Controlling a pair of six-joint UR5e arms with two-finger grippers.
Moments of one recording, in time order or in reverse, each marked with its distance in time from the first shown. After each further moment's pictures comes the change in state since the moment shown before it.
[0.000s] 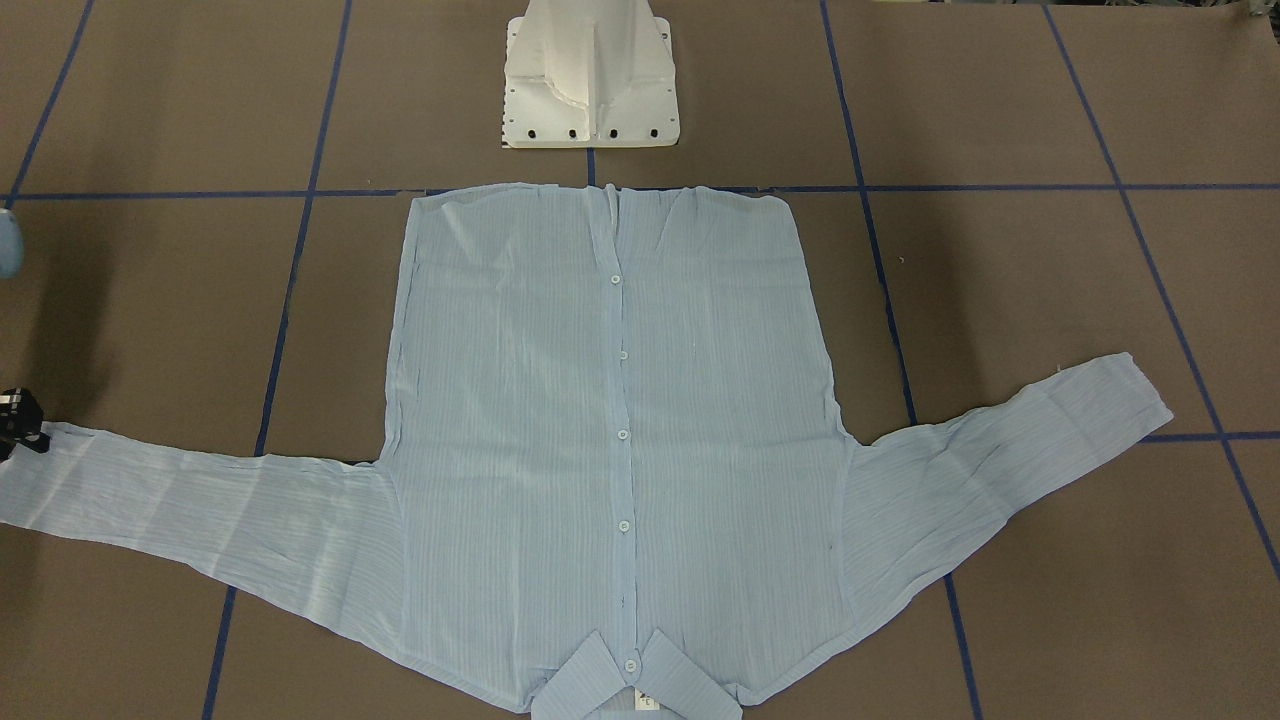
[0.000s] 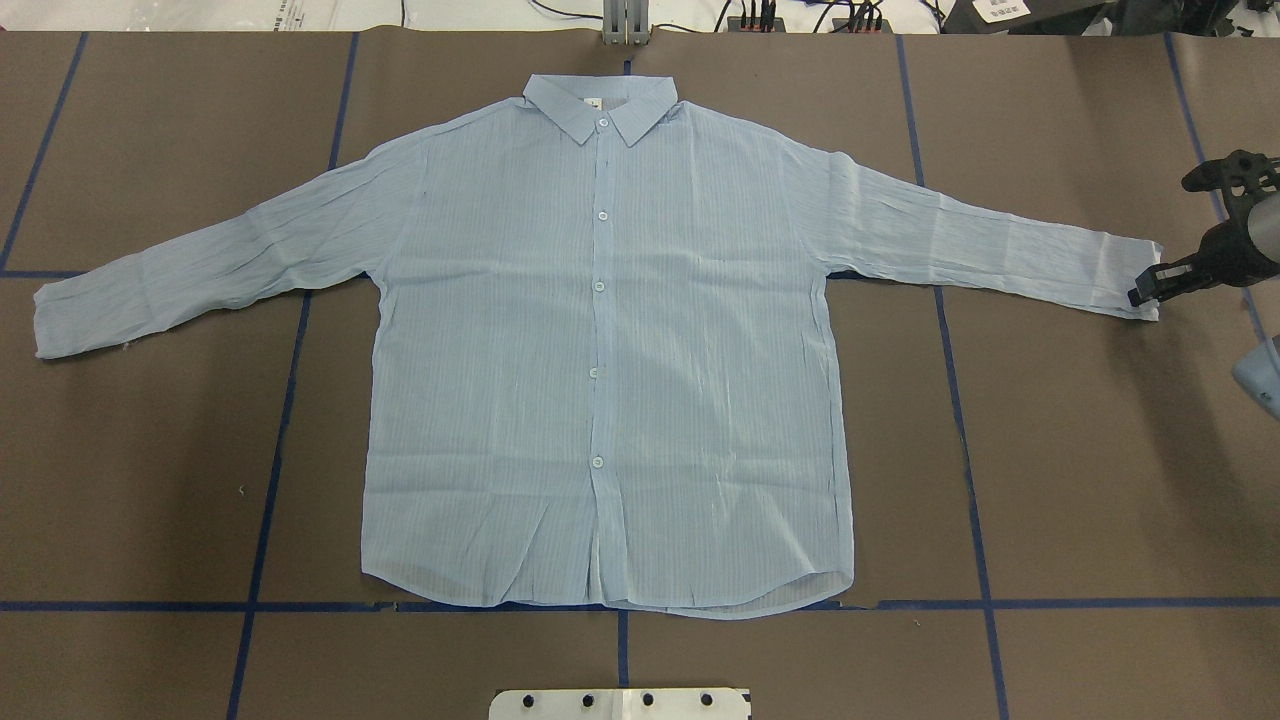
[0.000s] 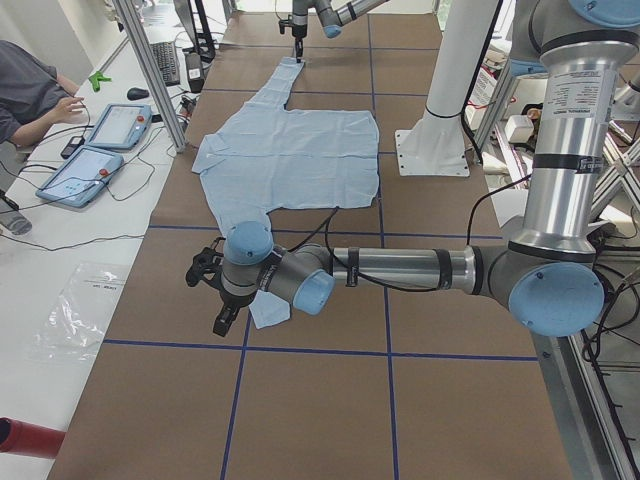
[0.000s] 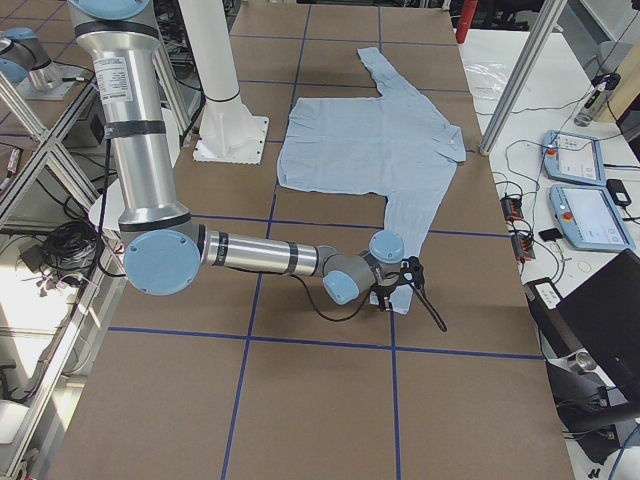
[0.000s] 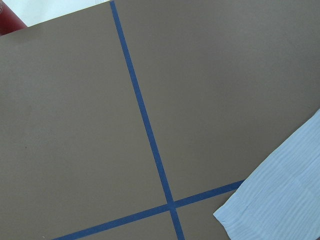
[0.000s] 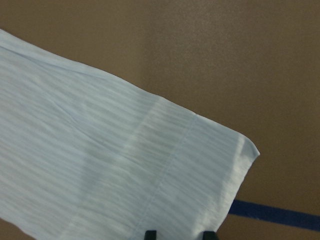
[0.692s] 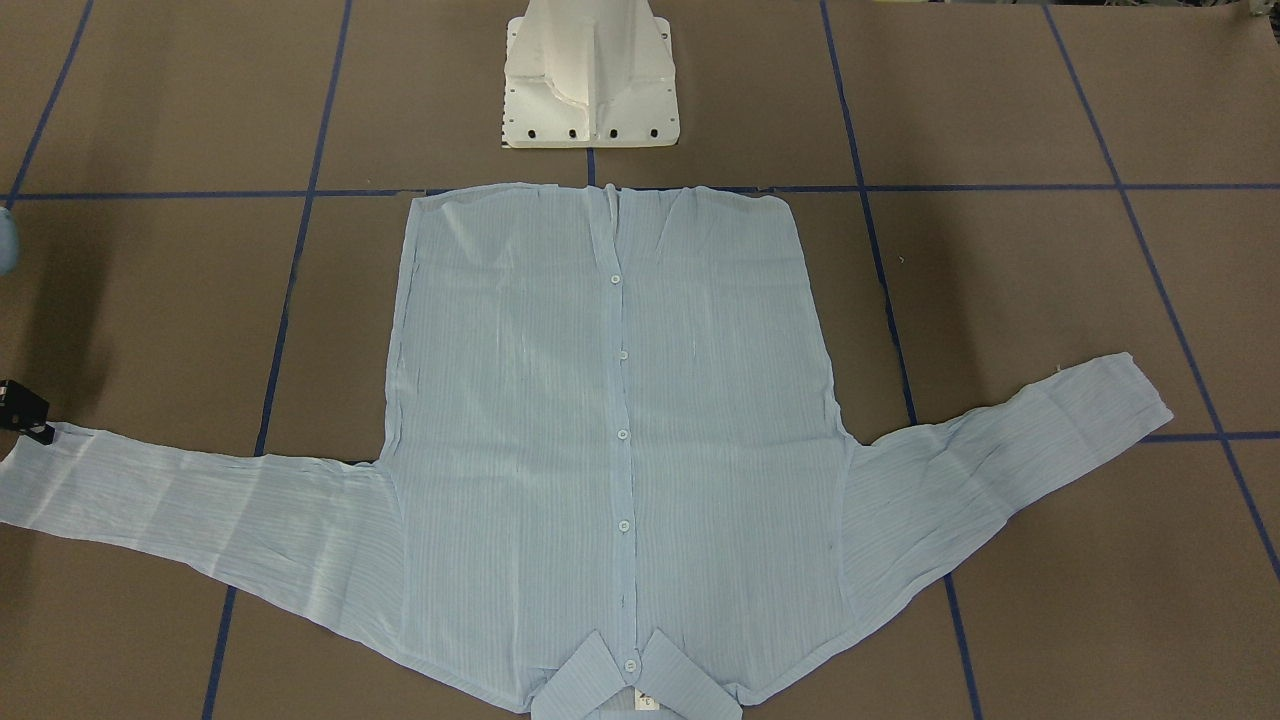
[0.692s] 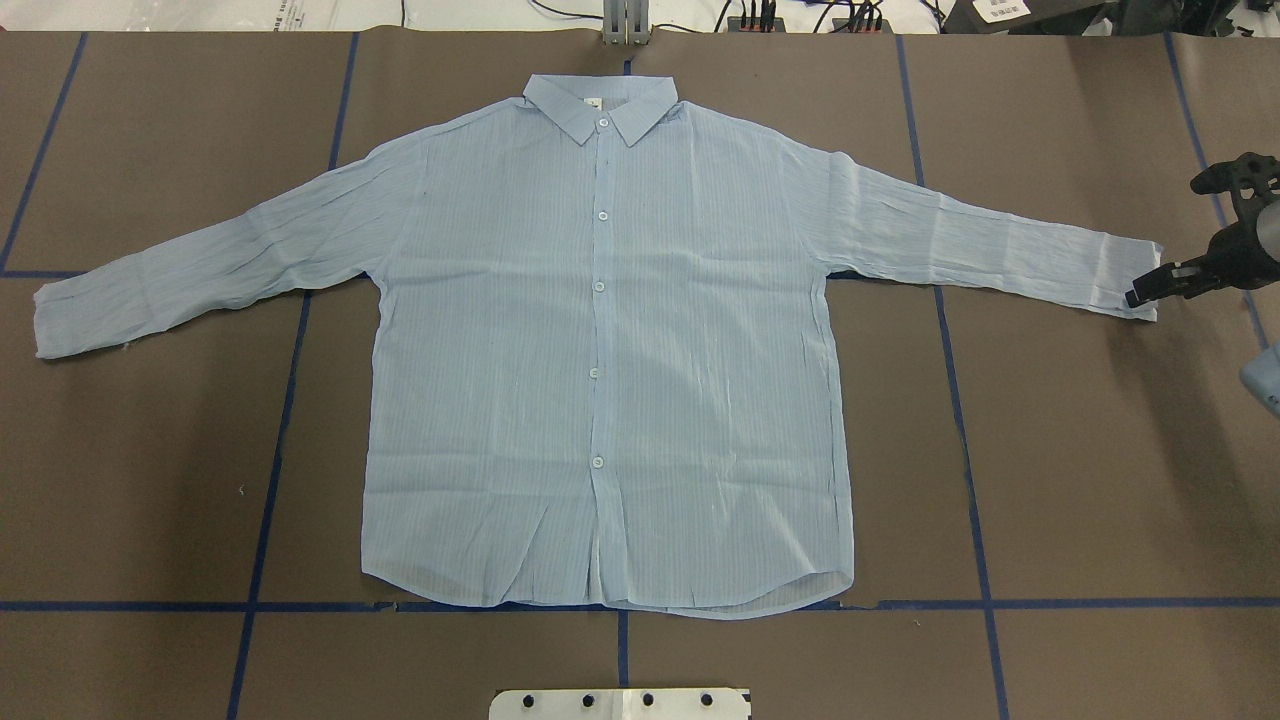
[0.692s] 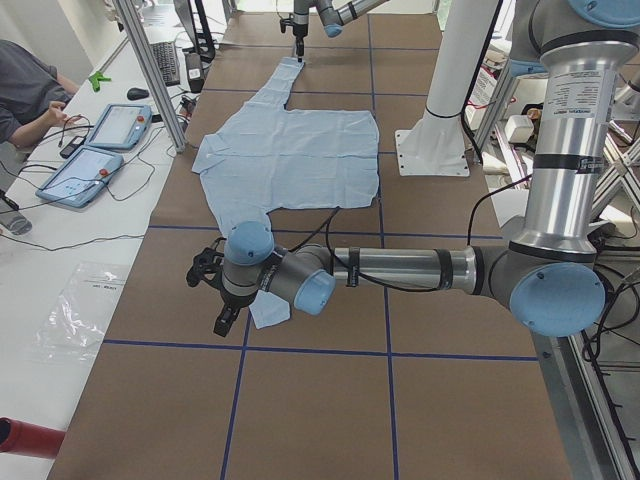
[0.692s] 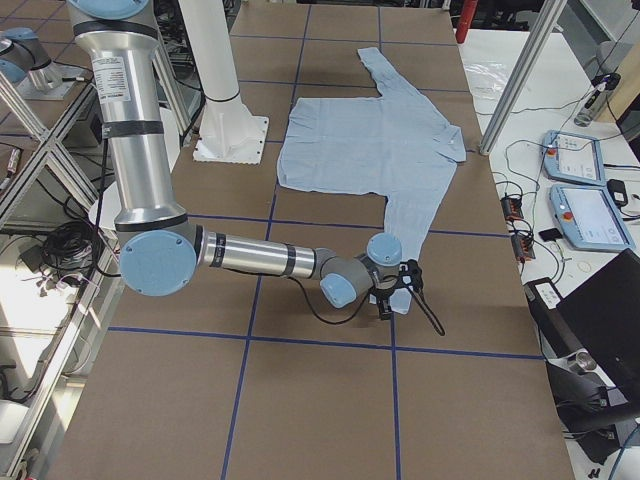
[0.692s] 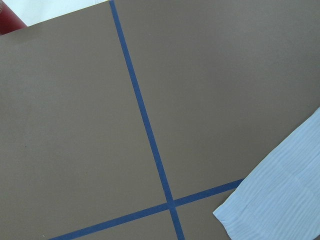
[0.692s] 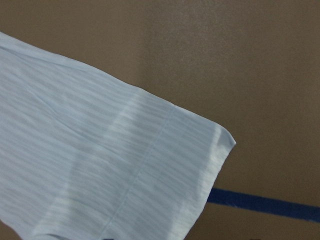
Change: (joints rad) left arm 0.000 0.003 -0.002 0.001 0.000 0.002; right arm 0.006 -0.008 0.002 0.006 -0.003 0.002
